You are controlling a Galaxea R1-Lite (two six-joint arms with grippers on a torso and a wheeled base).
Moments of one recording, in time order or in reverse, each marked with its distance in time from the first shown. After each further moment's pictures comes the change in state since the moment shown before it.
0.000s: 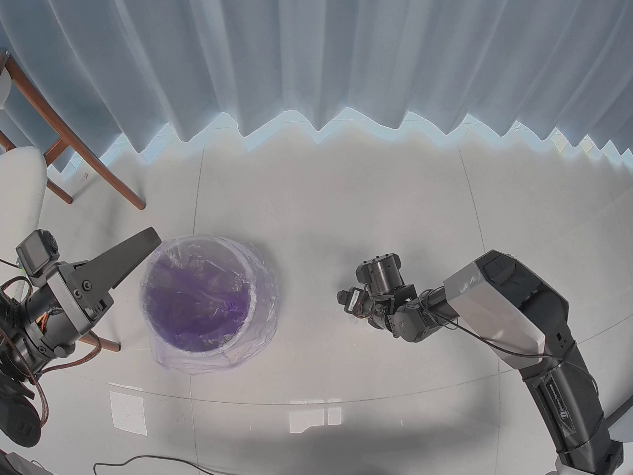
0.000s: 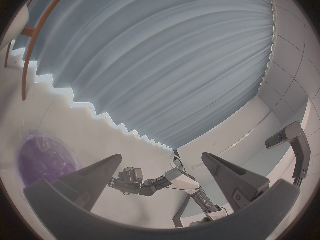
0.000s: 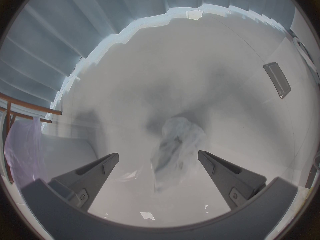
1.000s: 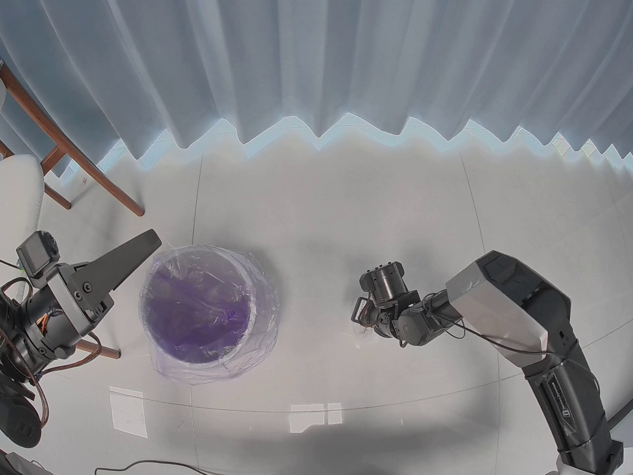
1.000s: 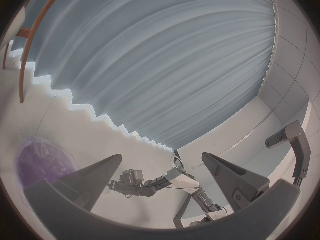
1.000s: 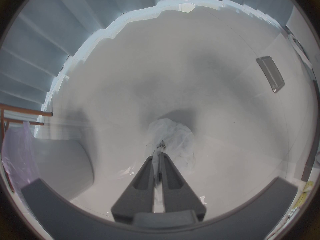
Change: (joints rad) left arm -0.003 0.000 0.004 0.000 -0.001 0.002; right arm -0.010 -0.005 0.051 0.048 -0.013 0.051
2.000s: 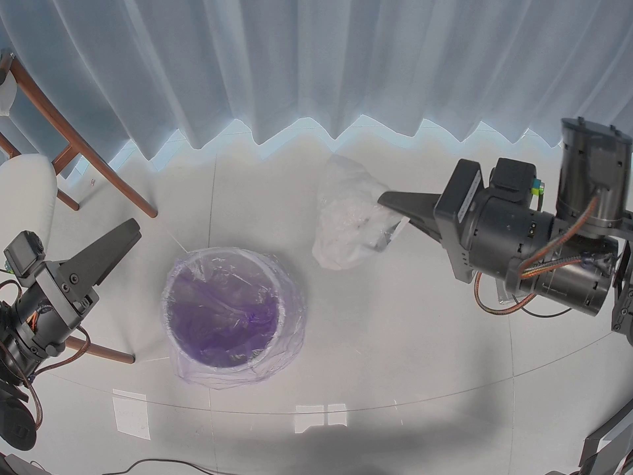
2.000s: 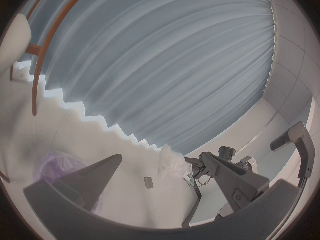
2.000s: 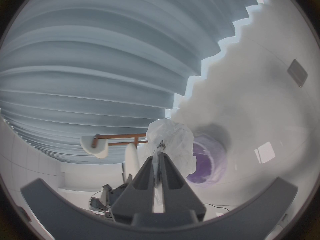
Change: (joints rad) left arm 0.045 -0.038 0.020 -0.001 0.054 0.011; right arm 0.285 -1.144 0.682 -0.163 0.204 0.285
